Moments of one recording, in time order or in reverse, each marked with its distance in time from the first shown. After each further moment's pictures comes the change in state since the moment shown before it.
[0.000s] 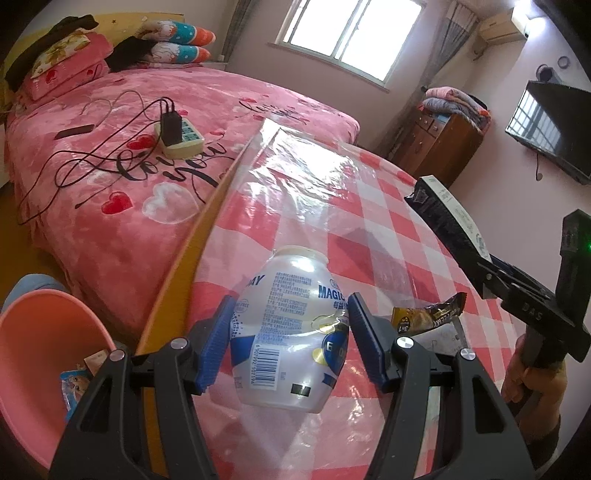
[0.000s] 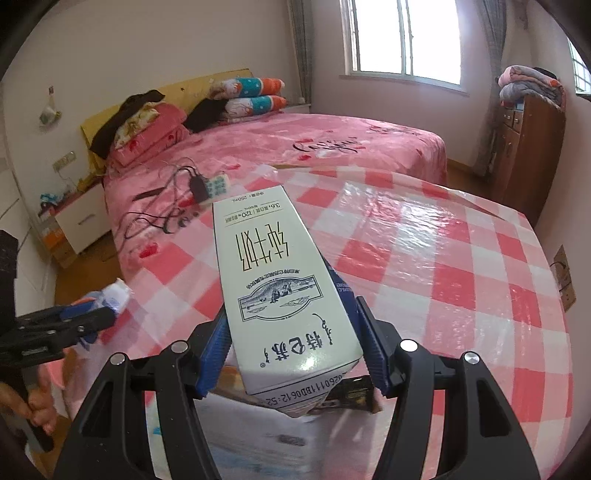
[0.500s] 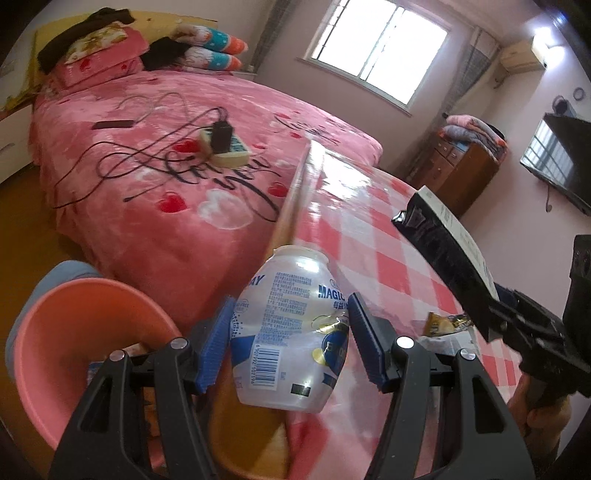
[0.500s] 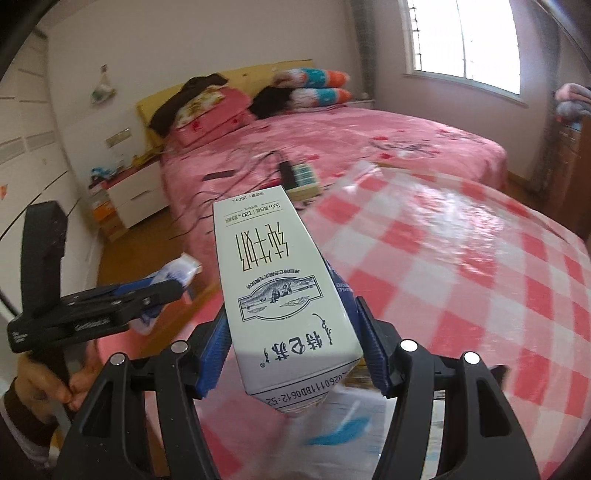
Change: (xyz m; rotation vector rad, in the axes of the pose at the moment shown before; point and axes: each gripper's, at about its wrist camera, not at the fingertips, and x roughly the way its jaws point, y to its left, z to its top) left arm -0.043 0.063 -0.006 -0.092 -0.061 0.051; right arm -0.003 0.115 -0.001 -0.114 0.046 0.204
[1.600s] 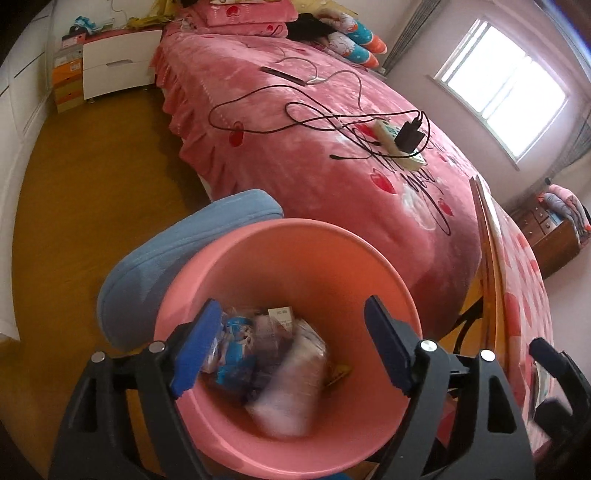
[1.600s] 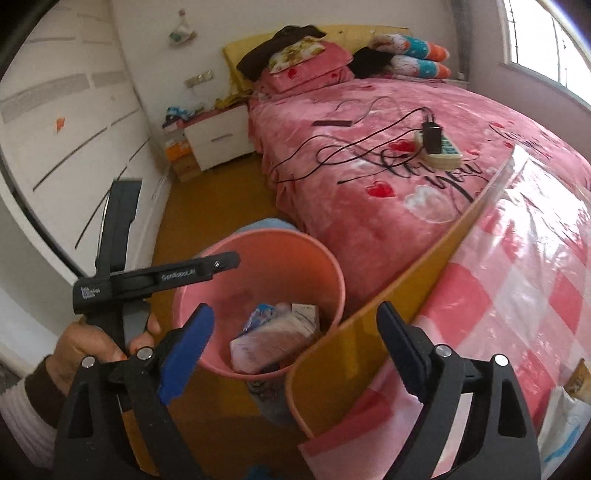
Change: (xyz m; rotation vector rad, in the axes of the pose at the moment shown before) left arm -0.029 0.188 -0.046 -0.349 0.028 0.290; right arm 0.074 0.149 -0.019 -0.152 0.148 0.258
